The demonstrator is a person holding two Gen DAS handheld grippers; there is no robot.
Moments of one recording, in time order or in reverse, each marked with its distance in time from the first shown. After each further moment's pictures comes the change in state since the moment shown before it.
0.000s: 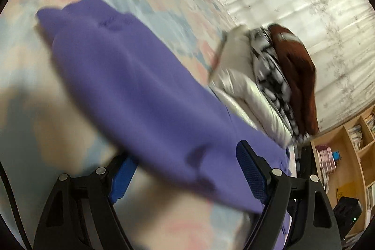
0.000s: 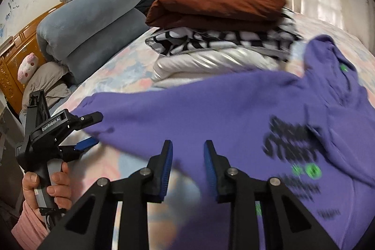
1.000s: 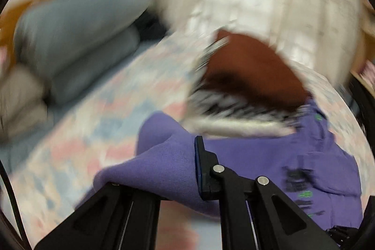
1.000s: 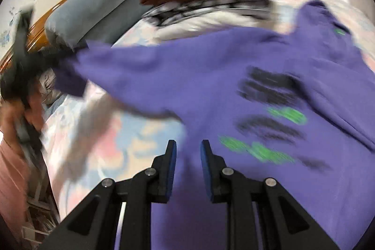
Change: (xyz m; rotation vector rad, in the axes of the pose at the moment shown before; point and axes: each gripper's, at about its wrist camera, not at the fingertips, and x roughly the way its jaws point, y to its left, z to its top) left arm -0.078 -0.241 -0.037 0.699 -0.217 0.358; right arm -0.062 -0.063 -0.063 0.079 0.139 0.090
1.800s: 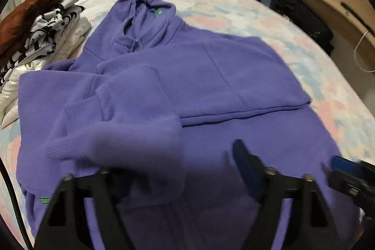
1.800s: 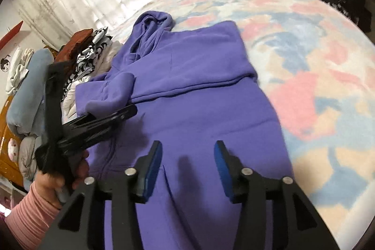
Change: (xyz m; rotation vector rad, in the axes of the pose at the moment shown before) left arm 0.041 -0.355 -0.169 0.411 0.332 -0.440; right arm -0.175 -0.259 -0.121 0.490 -0.173 -0.212
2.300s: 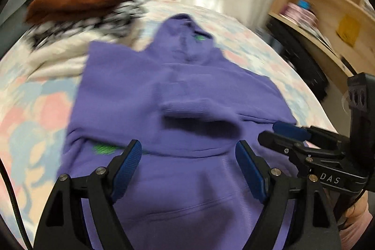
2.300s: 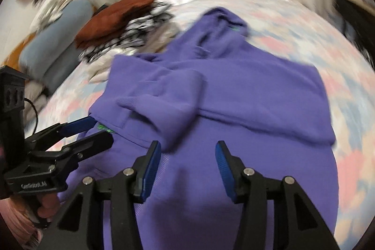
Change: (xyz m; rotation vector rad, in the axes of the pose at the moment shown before) left arm -0.090 0.095 -0.059 -0.266 -0.157 -0.037; right arm 0.045 0.132 0.022 -0.426 0.010 0.049
